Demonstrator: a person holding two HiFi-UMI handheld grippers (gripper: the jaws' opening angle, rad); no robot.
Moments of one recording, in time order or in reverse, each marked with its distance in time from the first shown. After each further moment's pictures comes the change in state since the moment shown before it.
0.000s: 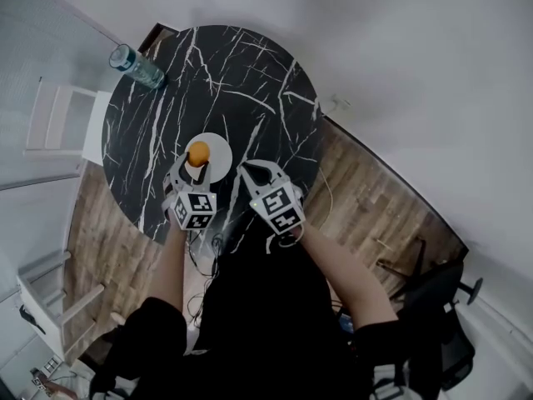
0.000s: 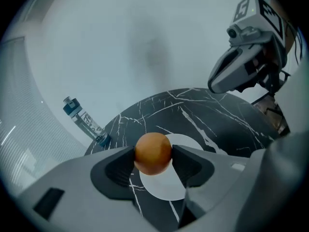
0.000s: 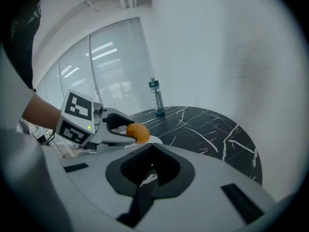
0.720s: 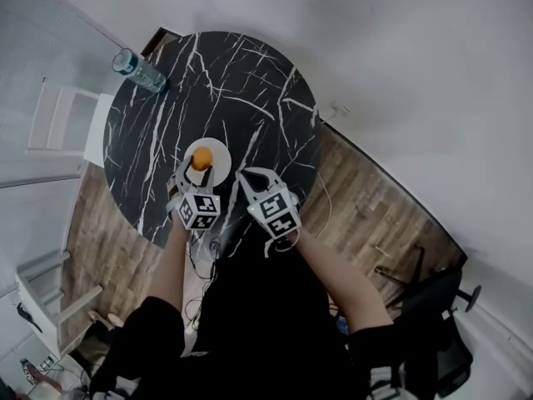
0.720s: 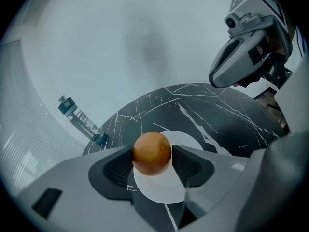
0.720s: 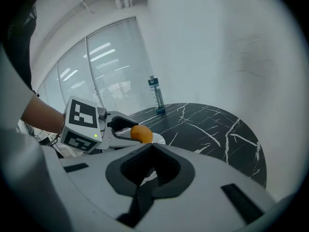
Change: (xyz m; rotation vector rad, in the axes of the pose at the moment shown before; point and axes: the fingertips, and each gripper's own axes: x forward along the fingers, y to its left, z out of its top) left arm 0.014 -0.014 -0.008 0.028 0.023 0.006; right arm 0.001 0.004 -0.011 0.041 0.016 0.018
